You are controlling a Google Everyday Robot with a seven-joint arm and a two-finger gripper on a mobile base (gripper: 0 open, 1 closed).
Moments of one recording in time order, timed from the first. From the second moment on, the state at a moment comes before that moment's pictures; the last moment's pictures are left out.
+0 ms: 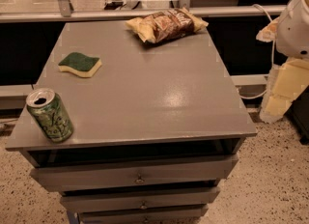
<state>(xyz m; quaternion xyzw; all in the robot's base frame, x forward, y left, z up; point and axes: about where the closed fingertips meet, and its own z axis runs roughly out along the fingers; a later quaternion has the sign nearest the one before) 0.438 -0.217 0.976 -0.60 0.78 -0.03 0.16</state>
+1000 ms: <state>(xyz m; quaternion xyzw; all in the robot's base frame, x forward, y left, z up) 0.505 -0.129 0.962 -0.59 0.76 0.08 0.26</state>
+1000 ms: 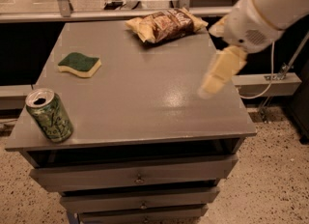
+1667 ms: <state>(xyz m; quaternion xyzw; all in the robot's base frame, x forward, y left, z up) 0.526 -0.065 0.968 -0.59 0.73 0.14 0.32</state>
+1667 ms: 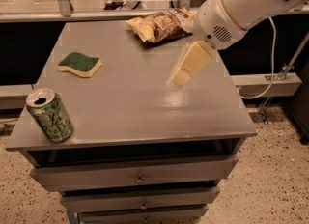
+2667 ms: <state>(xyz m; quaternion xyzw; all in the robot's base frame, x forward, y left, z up) 0.618 0.070 0.933 -0.55 0.70 0.22 0.40</state>
